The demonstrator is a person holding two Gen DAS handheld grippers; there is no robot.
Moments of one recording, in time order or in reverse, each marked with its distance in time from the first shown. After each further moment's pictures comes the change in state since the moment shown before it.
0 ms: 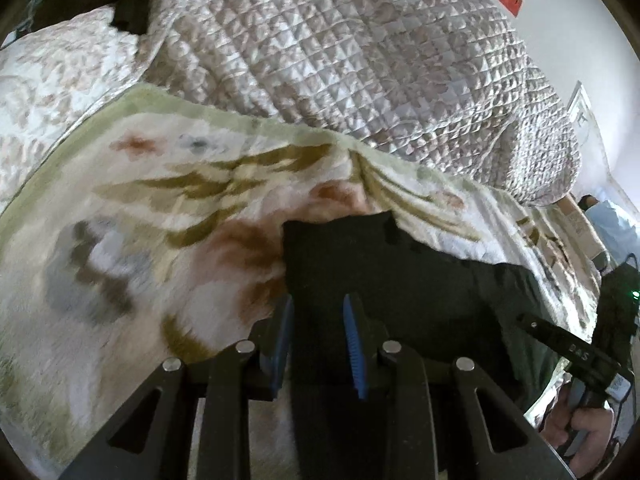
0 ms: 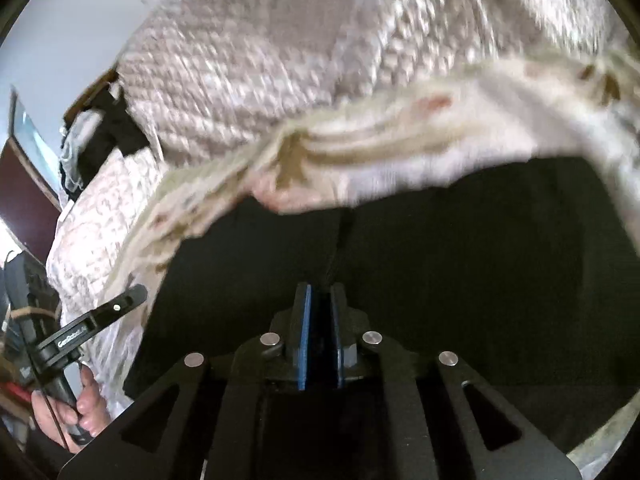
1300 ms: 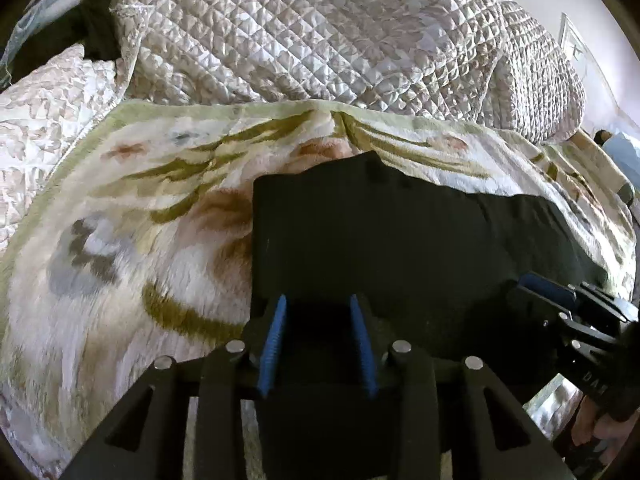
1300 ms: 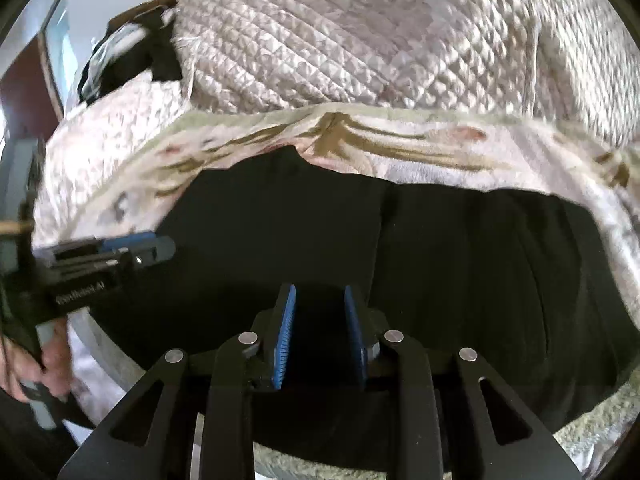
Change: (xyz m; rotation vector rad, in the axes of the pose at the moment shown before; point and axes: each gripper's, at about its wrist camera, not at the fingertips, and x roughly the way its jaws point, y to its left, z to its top) left arm 0.007 -0.036 -0.042 0.179 0.039 0.146; right arm 0.006 0.048 -0.050 -0.348 0.022 -0.147
